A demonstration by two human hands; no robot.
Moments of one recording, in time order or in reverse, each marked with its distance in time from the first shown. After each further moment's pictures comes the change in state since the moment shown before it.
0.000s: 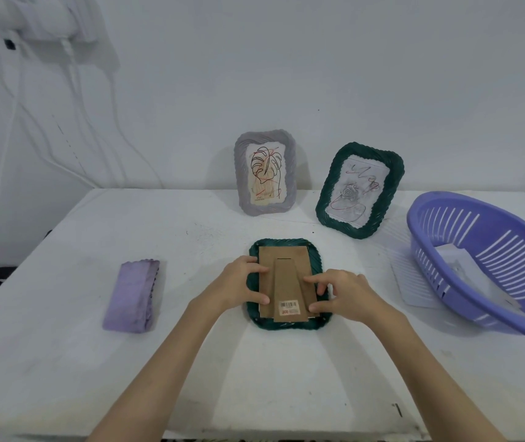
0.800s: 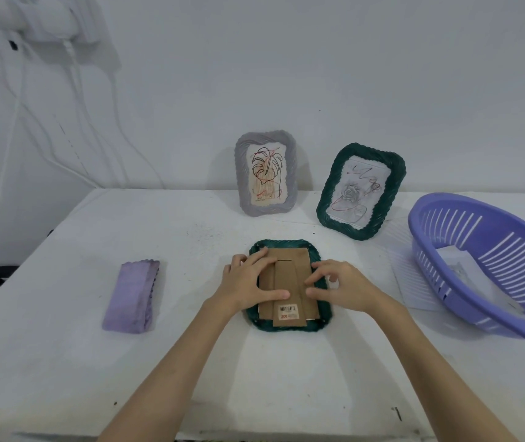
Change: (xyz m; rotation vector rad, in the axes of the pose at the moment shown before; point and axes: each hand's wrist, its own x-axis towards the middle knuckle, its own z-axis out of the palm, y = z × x) left_hand 0.015 -0.001 0.020 0.230 0.115 0.036; right_hand 0.017 0.014 0.002 0.241 0.059 -0.084
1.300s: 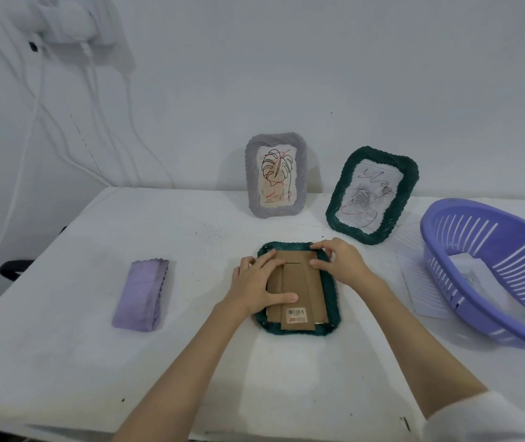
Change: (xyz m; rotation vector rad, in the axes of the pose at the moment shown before) left_hand -0.002 0.001 0.005 -0.020 0.024 0.000; right_hand 0.059 0.007 -0.002 -0.119 0.183 0.036
